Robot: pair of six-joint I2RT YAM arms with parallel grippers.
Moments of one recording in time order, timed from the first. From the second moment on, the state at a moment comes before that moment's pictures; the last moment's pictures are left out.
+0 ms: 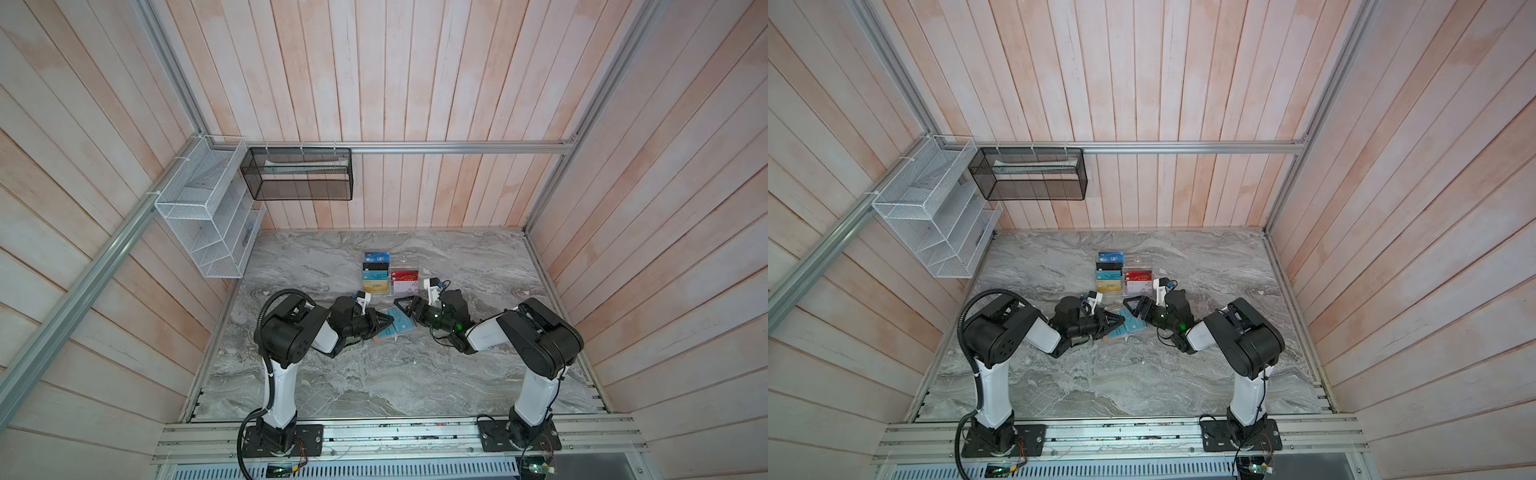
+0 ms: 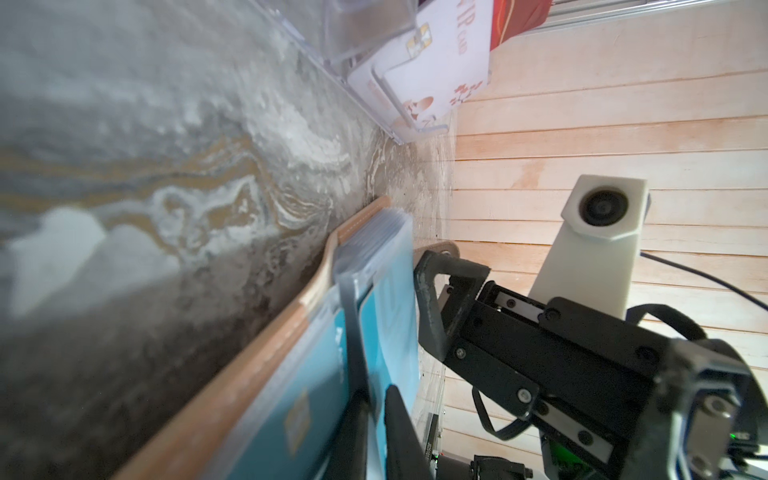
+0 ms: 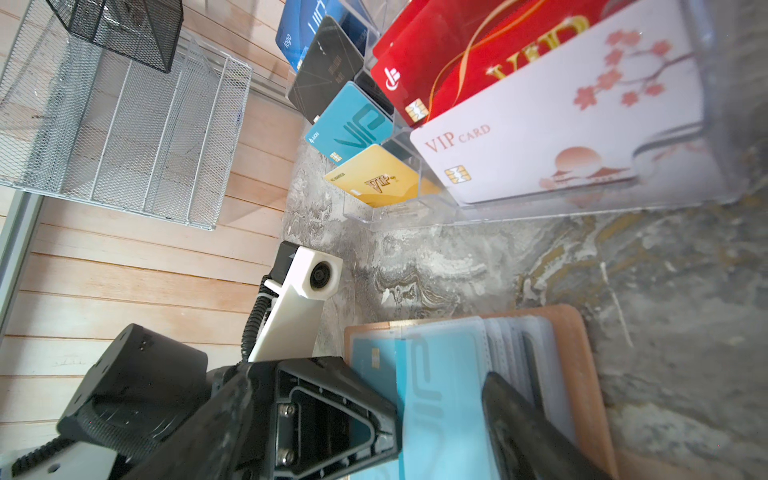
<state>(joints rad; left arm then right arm) -0.47 2.03 0.63 0.98 0.70 -1.16 0.57 1.86 0.62 0.90 -0.43 1.00</state>
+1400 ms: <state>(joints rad) -0.49 2.03 0.62 1.04 0.65 -1.18 0.57 1.90 0.59 1.02 -0.43 1.03</state>
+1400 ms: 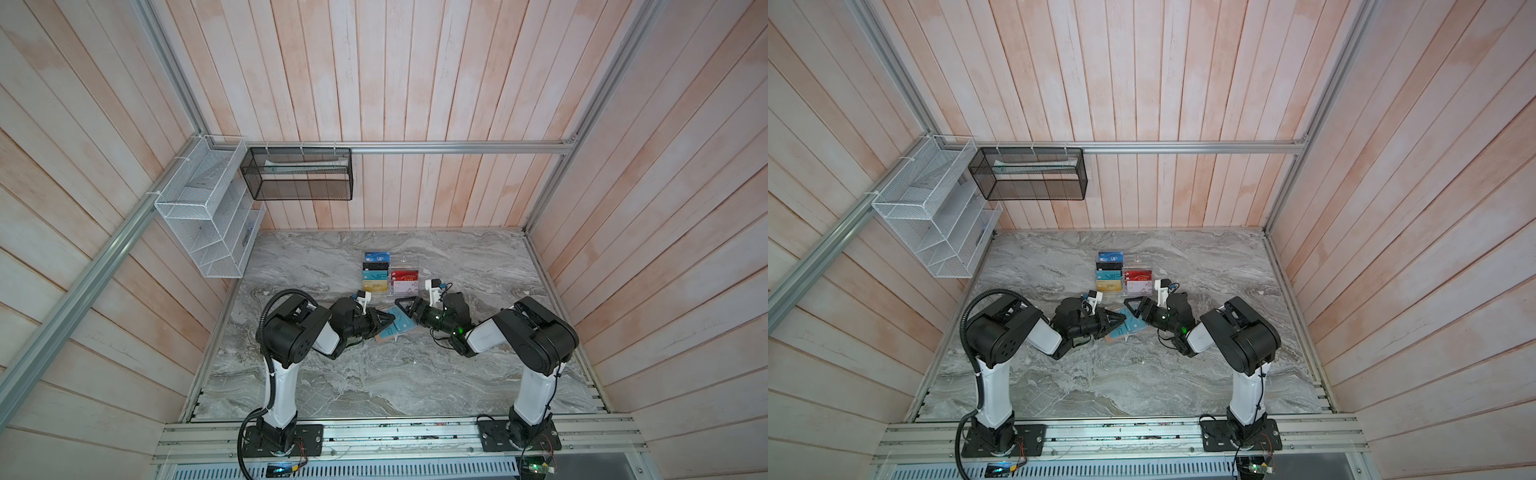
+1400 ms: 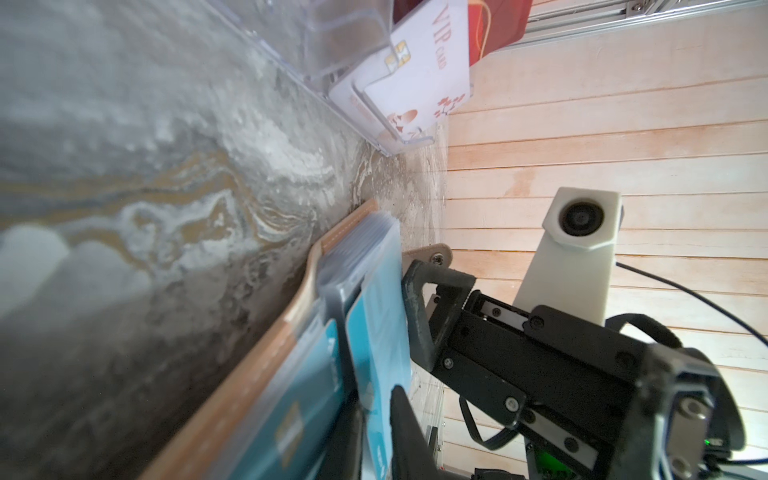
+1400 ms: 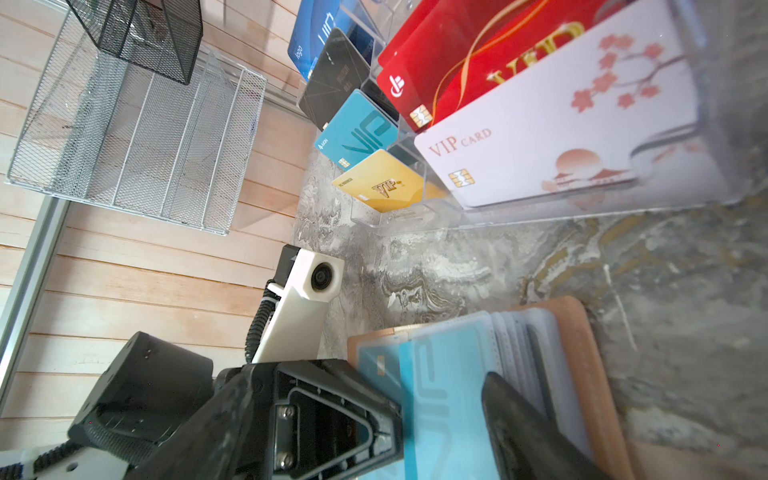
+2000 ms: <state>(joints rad) -0.49 2.04 0.61 1.07 0.62 -1.19 0.58 1.92 0.58 1.07 -0.43 1.04</state>
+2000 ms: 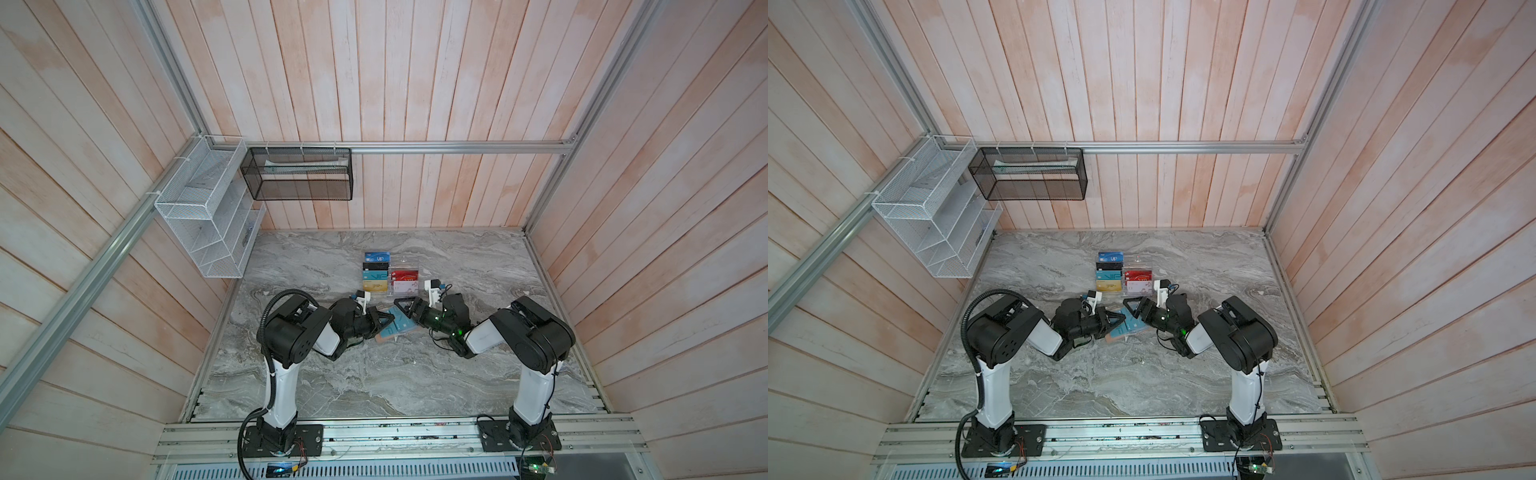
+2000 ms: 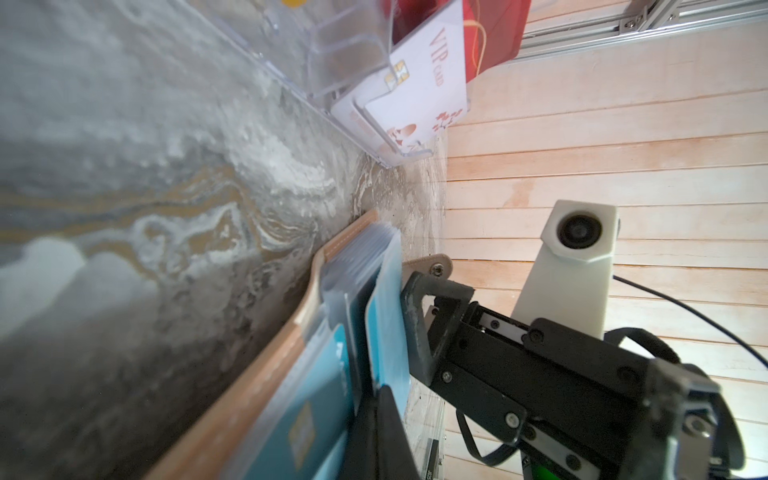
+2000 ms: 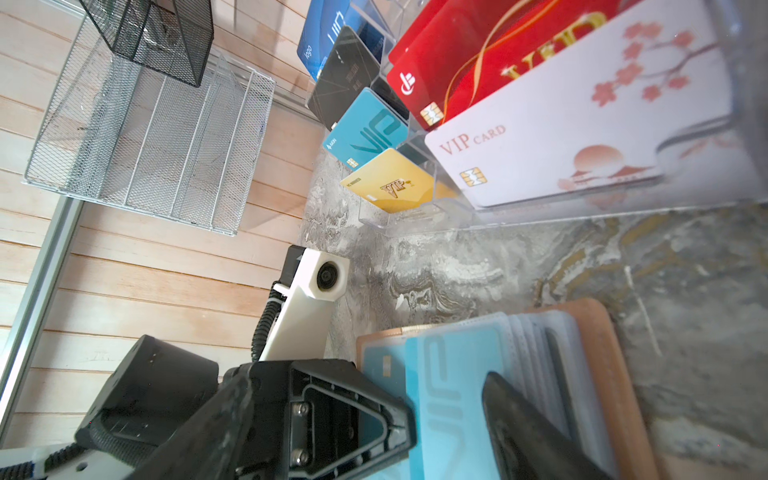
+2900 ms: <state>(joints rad) -0.48 1.89 0.56 0.91 0.55 -1.07 0.58 1.92 0.56 1.10 -0.45 1.05</state>
